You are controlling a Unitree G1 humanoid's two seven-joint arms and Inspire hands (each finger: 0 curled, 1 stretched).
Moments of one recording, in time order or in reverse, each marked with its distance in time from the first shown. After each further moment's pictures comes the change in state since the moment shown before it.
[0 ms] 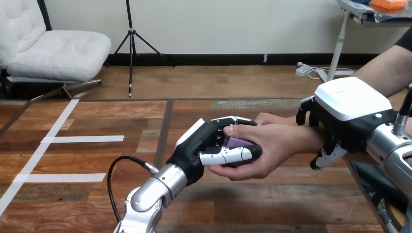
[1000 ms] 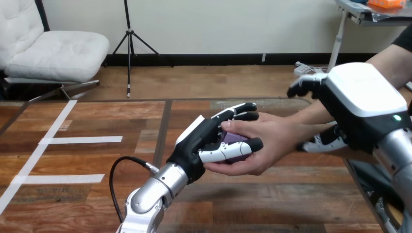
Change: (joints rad) left arm 0.015 -0.011 0.010 -0.018 -0.048 -0.041 -0.002; right arm 0.152 0.111 -0.132 -0.166 0.139 -0.051 -0.227
